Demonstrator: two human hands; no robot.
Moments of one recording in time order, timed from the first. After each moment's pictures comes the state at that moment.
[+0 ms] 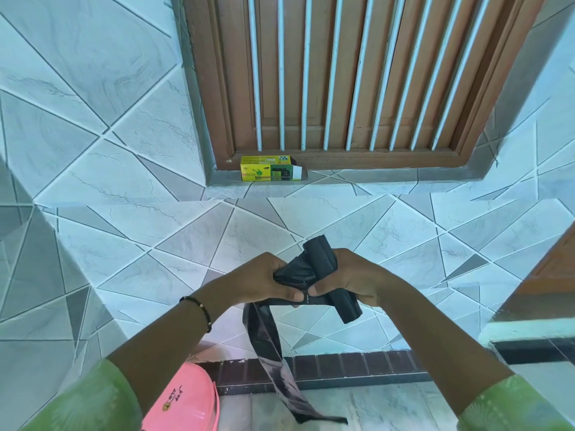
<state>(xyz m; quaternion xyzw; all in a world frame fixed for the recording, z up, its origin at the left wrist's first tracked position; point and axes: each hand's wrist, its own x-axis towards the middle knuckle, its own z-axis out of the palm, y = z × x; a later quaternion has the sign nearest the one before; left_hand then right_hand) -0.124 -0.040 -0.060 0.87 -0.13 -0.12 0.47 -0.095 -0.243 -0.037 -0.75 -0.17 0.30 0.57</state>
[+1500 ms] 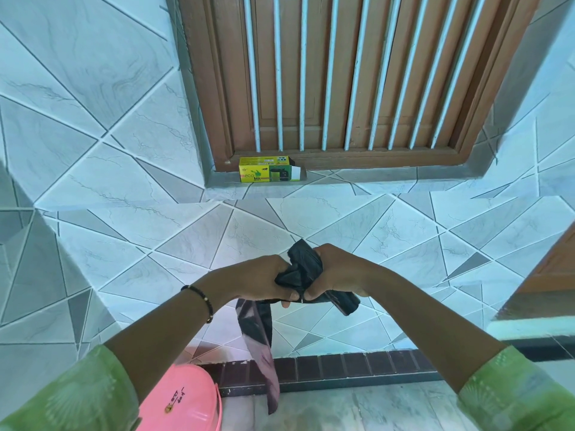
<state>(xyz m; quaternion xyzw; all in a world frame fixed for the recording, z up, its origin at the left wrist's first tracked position) -0.124 -0.052 -0.033 0.94 -0.16 -0.16 0.25 -0.086 -0.226 -0.032 -0.86 -0.21 0.25 0.39</state>
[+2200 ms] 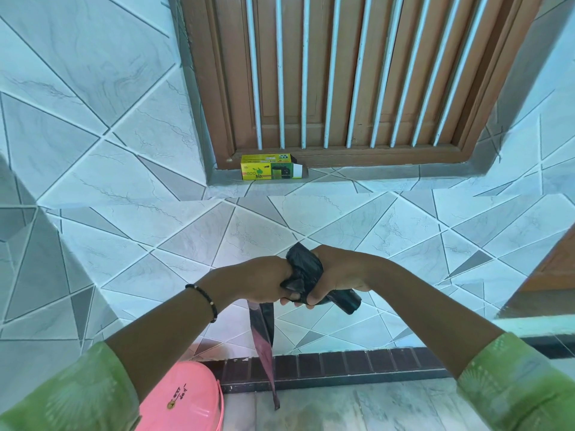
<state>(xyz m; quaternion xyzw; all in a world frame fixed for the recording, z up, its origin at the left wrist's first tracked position) -0.118 -0.053 -0.045 0.96 -0.18 -0.17 0.14 -0.090 -0.227 -0.021 -0.80 -0.27 0.36 0.39</state>
